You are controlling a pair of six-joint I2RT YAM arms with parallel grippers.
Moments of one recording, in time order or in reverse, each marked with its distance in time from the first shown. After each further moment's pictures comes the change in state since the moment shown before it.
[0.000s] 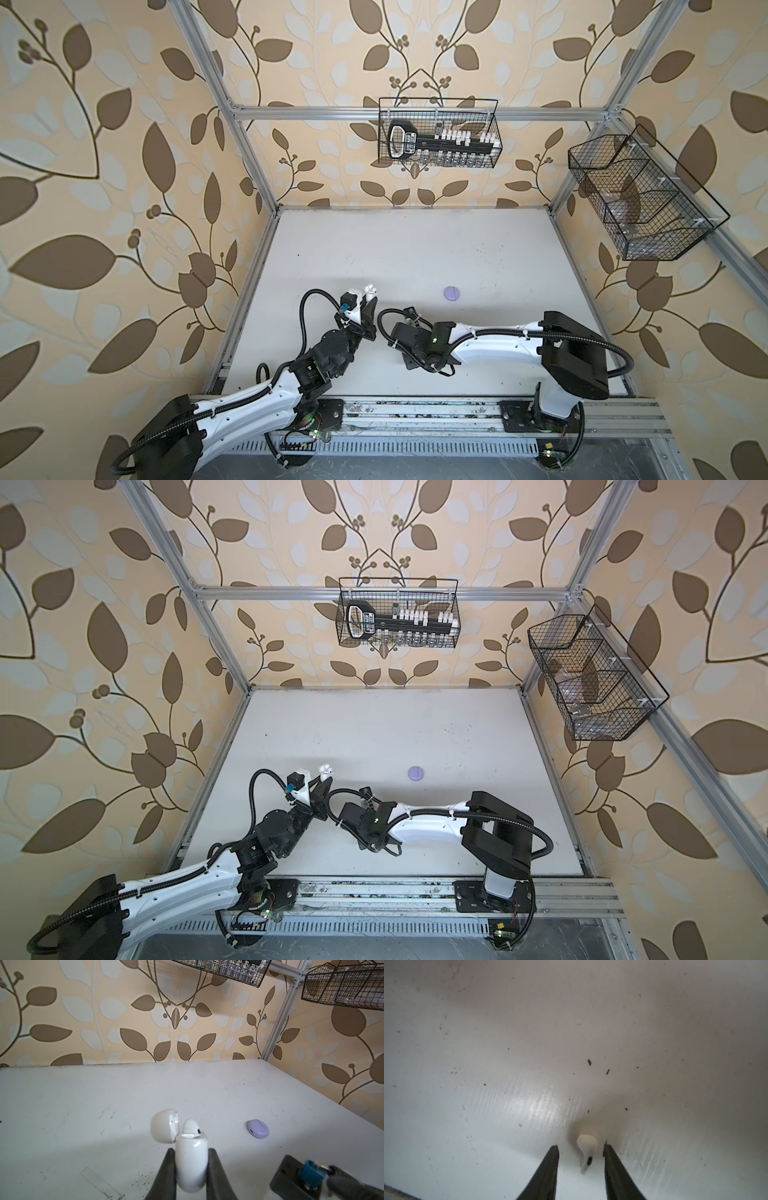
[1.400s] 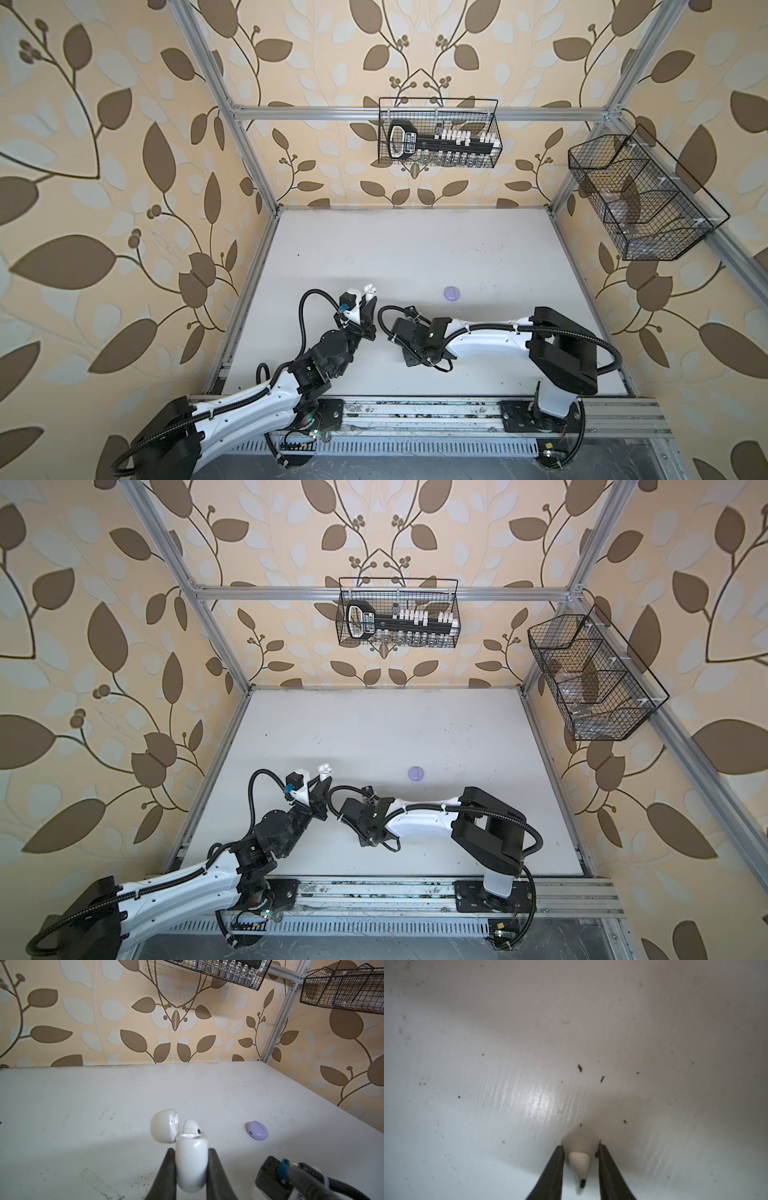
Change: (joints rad) left arm 0.000 -0.018 0.000 -0.006 0.000 0.000; right arm -0.047 0.041 0.013 -0.006 -0.053 -0.022
